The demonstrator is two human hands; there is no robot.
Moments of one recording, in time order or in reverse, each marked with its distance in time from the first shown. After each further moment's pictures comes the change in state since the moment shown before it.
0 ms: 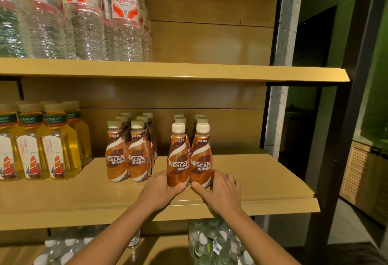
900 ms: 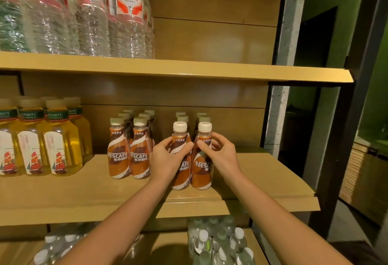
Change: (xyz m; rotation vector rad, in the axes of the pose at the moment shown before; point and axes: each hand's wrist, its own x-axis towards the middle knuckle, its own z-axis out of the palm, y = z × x) left_hand 0.006 0.059 -0.034 -0.627 0.384 -0.085; right_hand 0.036 -0.031 -0.050 0.968 0.036 0.027
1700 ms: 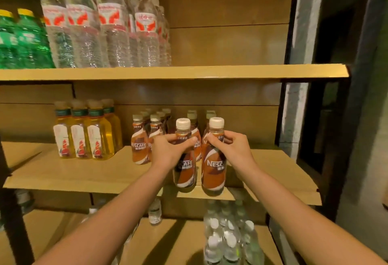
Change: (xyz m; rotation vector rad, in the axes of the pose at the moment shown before) left_hand -0.057 0.062 -0.014 0.069 0.090 -0.098; right_hand -0.042 -0.040 -0.044 0.079 -0.191 -0.060
